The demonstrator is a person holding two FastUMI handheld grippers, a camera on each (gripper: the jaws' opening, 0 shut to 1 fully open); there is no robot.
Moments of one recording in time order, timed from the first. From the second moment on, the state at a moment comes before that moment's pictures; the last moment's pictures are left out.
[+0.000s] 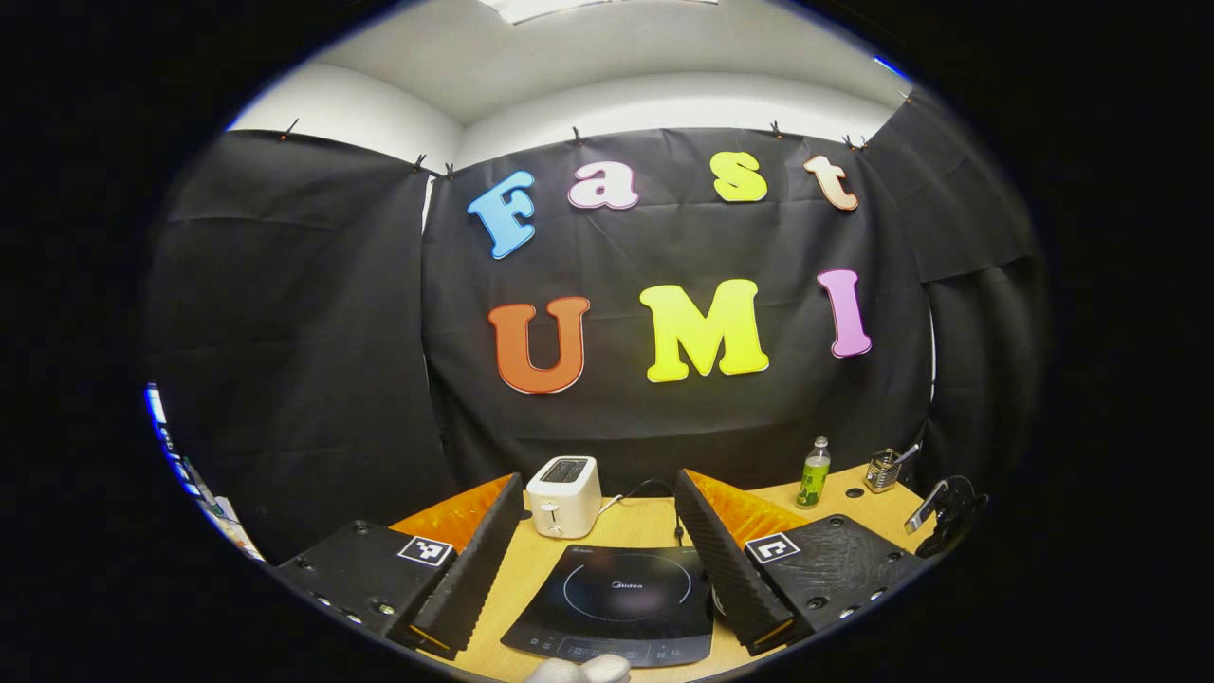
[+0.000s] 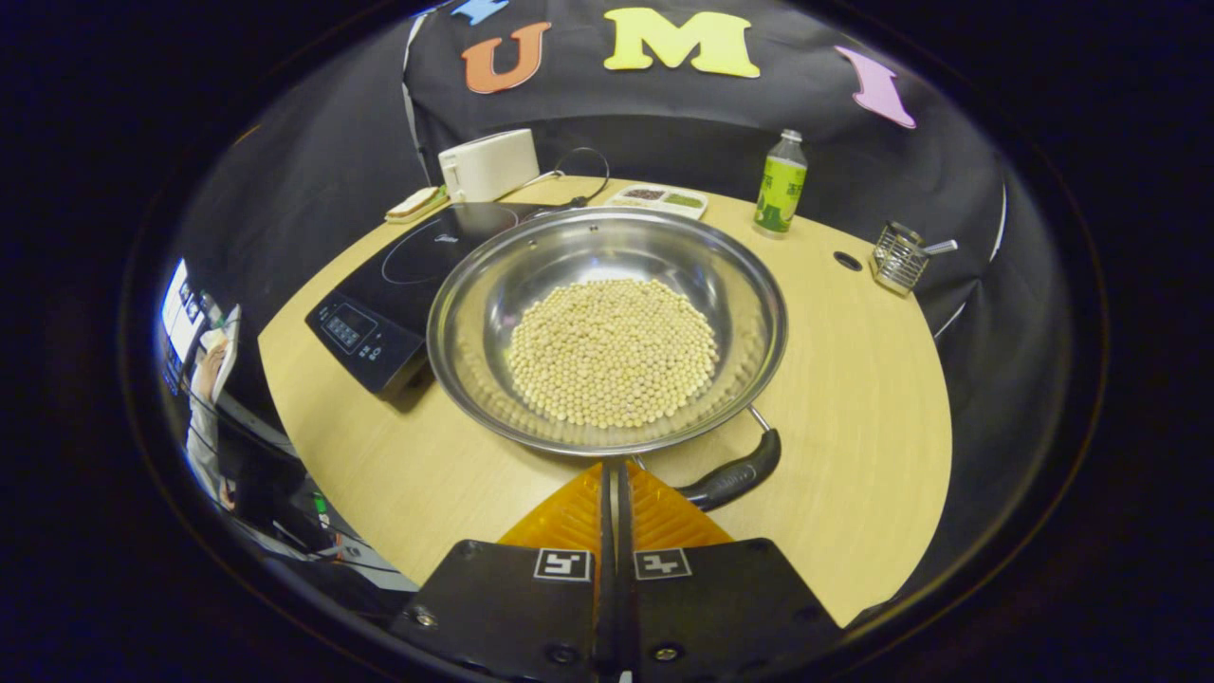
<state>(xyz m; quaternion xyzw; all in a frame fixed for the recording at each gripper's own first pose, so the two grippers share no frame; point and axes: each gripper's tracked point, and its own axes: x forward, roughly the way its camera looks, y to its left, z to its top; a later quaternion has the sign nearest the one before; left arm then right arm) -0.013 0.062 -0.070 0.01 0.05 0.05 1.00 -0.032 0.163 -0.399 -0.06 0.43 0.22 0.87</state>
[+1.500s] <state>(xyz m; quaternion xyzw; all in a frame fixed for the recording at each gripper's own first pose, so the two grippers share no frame) -0.005 0.004 -0.080 0.03 0.08 0.14 0.99 0.067 0.067 -0.407 -0.06 0.43 0.24 0.87</state>
